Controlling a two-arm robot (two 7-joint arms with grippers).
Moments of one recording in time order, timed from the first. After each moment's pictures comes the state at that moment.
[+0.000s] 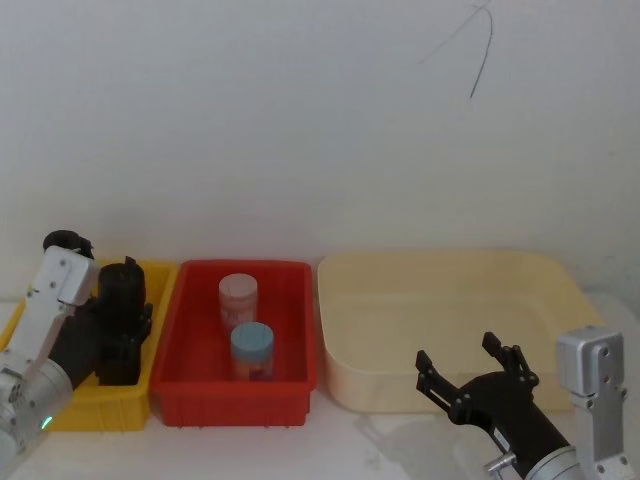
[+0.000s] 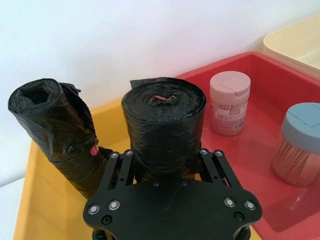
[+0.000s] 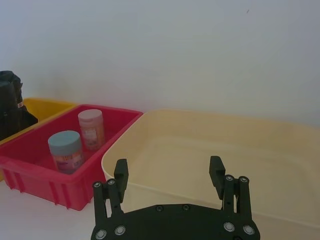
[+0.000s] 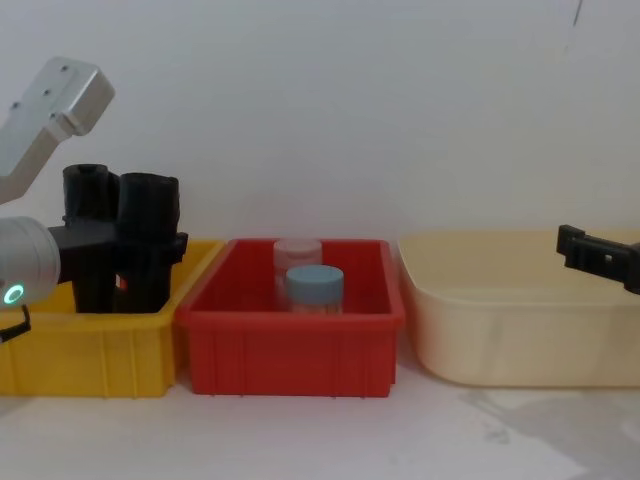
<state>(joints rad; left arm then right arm) -0.46 0.35 0.38 -1.31 -0.25 0.12 -0.18 -0.01 0.34 -0.23 -1.77 0.29 0.03 0.07</state>
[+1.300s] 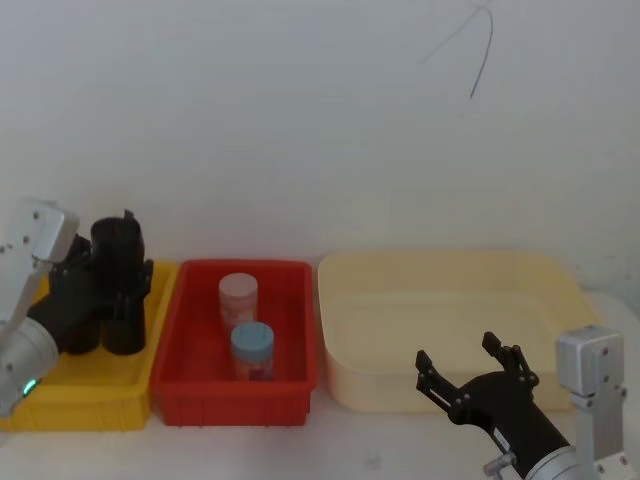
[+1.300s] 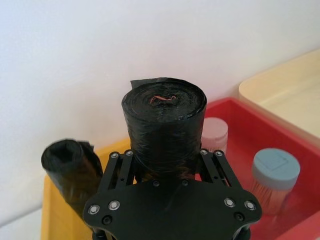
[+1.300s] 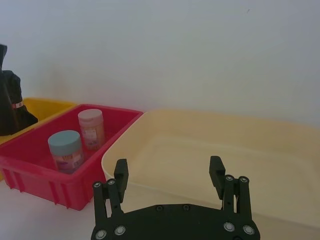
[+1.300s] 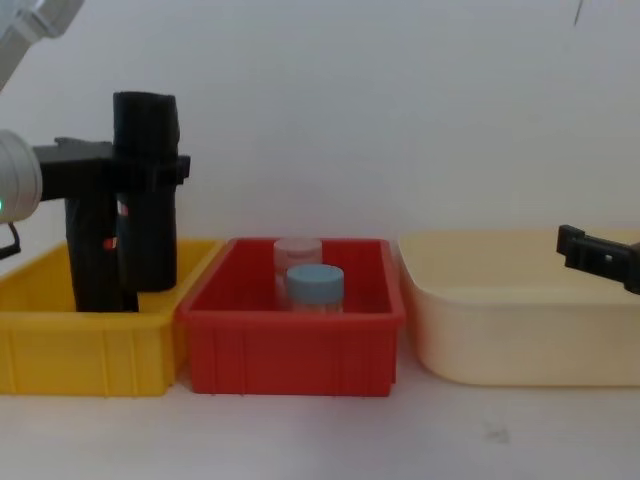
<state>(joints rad) -0.44 0.38 0.32 -1.46 -0.29 0.17 -0.24 -0.01 0.34 -0.23 -1.77 0.29 0.03 0.07</state>
